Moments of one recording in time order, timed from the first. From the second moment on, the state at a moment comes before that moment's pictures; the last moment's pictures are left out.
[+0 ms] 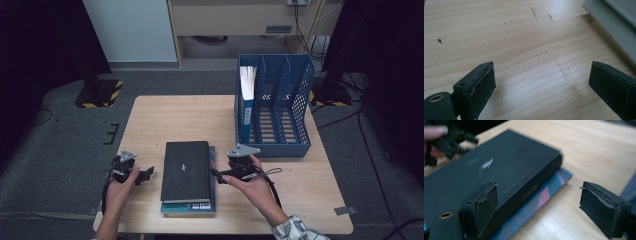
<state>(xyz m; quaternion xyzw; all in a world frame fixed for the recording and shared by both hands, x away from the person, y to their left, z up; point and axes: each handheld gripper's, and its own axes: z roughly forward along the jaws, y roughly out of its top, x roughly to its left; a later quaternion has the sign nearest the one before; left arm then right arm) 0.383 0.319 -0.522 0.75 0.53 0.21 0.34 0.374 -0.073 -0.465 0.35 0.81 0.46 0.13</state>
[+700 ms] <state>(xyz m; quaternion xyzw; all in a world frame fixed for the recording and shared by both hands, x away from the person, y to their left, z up) 0.365 0.261 -0.469 0.77 0.45 0.15 0.43 0.366 -0.049 -0.487 0.34 0.82 0.45 0.08</state>
